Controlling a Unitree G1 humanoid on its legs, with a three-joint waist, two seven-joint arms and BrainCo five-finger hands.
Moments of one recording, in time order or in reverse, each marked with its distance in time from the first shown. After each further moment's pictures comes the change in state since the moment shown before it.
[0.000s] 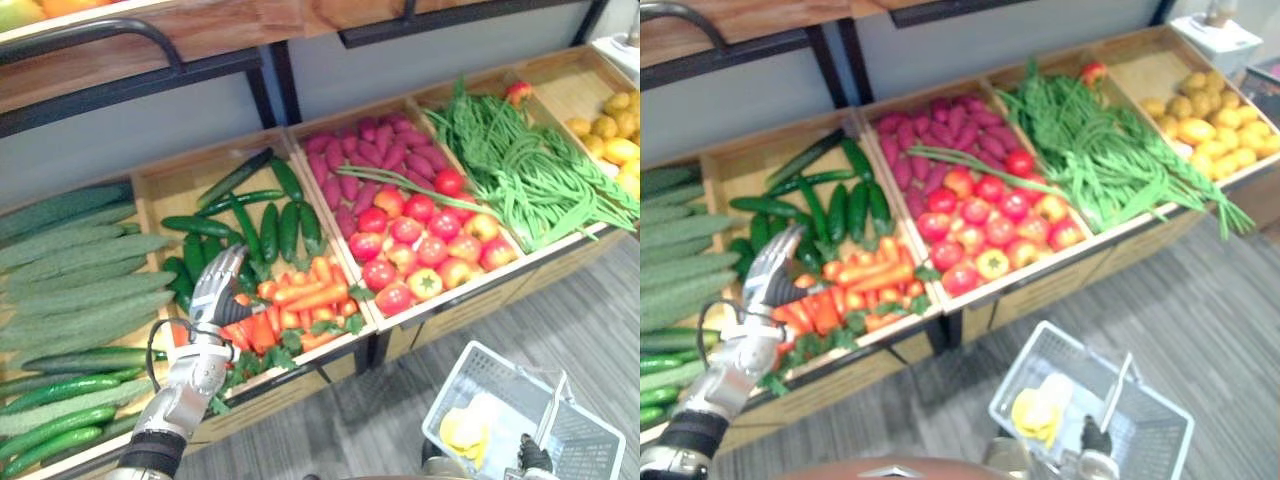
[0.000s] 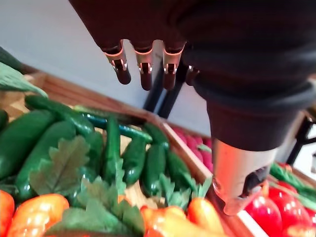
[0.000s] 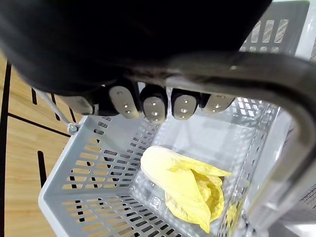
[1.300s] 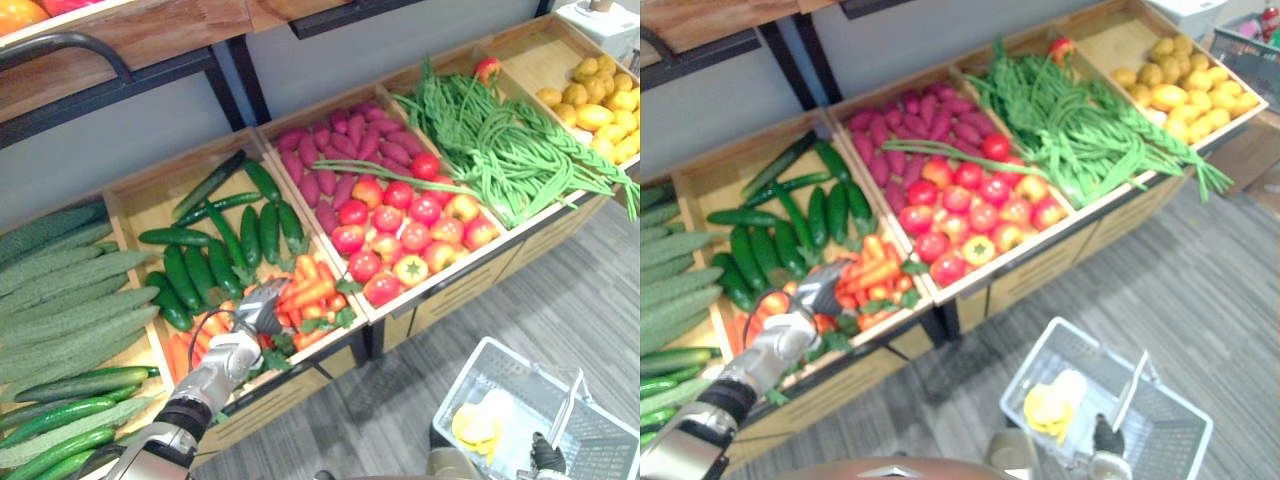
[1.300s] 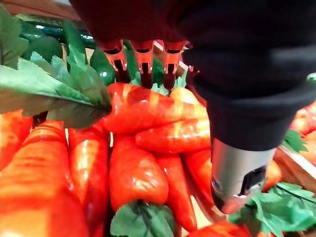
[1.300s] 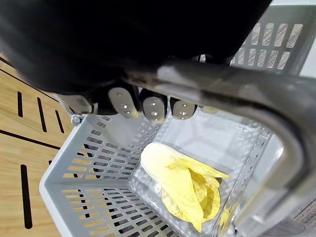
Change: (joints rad) left arm -0.192 -0.059 -0.223 0.259 0.024 0.075 -0.137; right arm 0.037 -0.031 0.032 -0.042 0.001 -0.006 -0.004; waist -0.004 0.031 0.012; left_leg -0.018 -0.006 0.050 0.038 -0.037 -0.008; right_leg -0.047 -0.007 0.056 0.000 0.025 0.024
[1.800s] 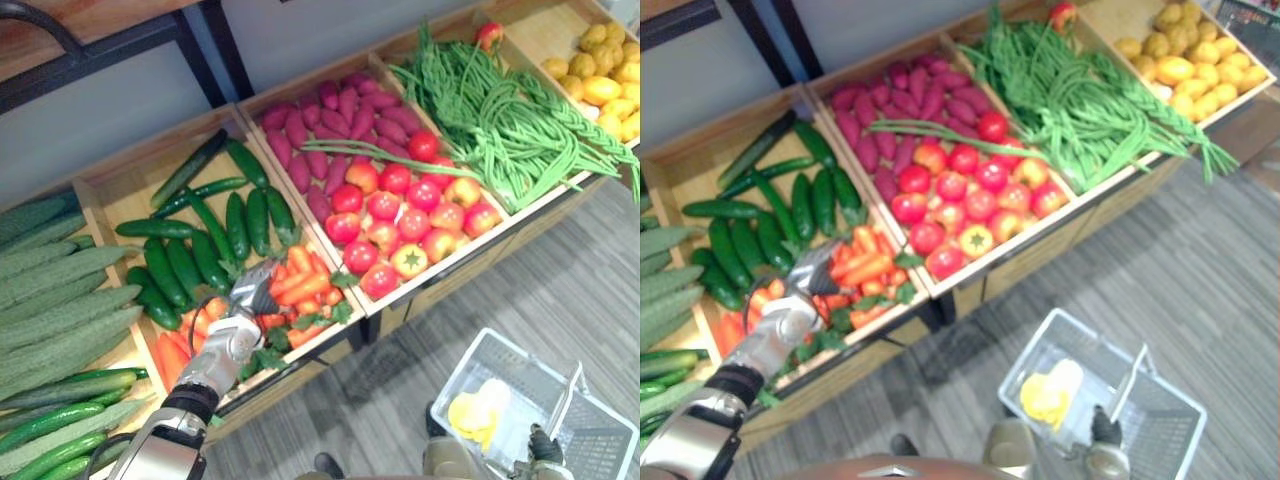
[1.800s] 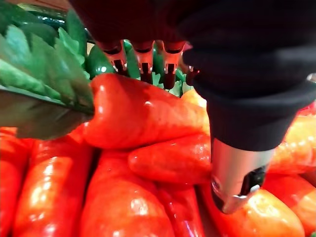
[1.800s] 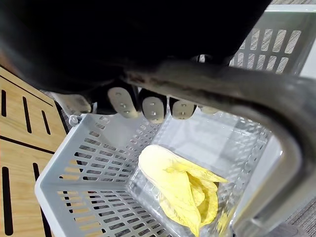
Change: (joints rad) left arm -0.084 -0.039 0.070 0.033 0.000 0.024 0.015; right arm -0.039 0.003 0.000 -0.021 0.000 0.011 -0.001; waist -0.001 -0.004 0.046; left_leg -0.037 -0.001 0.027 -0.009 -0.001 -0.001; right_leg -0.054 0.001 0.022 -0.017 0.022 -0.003
